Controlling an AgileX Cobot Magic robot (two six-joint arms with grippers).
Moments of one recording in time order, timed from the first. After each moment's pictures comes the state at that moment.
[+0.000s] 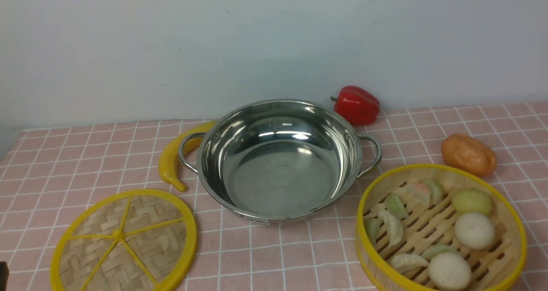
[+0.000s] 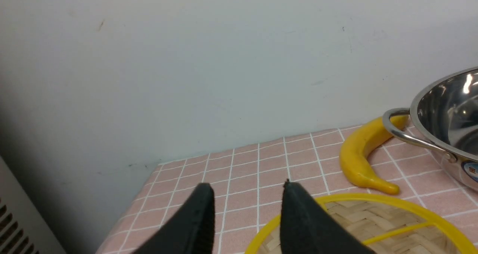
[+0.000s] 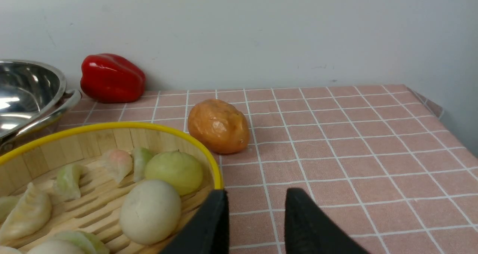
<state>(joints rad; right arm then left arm) -0.03 0.00 0.01 -0.14 0.34 0.25 0.12 0.01 0.01 0.11 0.11 0.14</state>
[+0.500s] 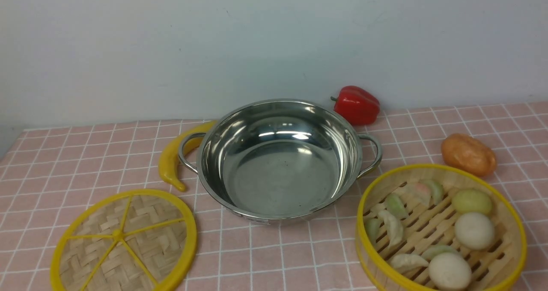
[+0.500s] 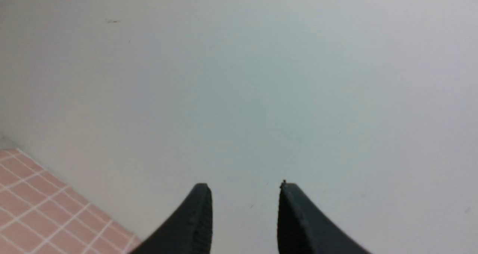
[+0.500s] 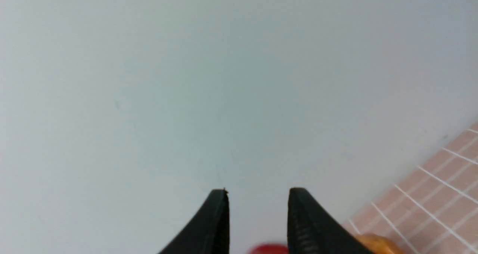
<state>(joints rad) -0.03 0.00 0.01 0.39 -0.08 0.52 0.12 0.01 0.01 -0.37 -0.21 -0.36</state>
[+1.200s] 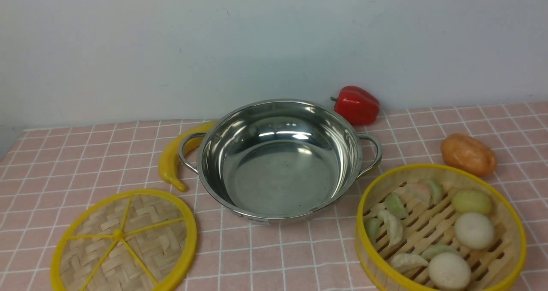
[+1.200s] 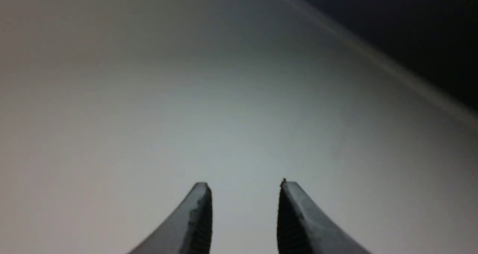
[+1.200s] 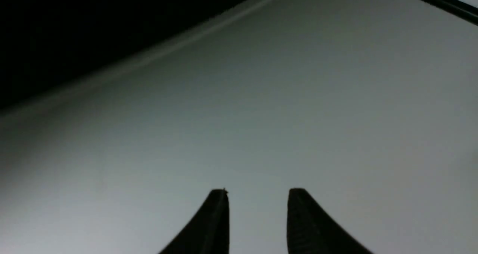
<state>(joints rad) -0.03 0.20 -0.43 0.21 -0.60 0.24 0.12 0.17 -0.40 -0.13 -0.50 -0.44</state>
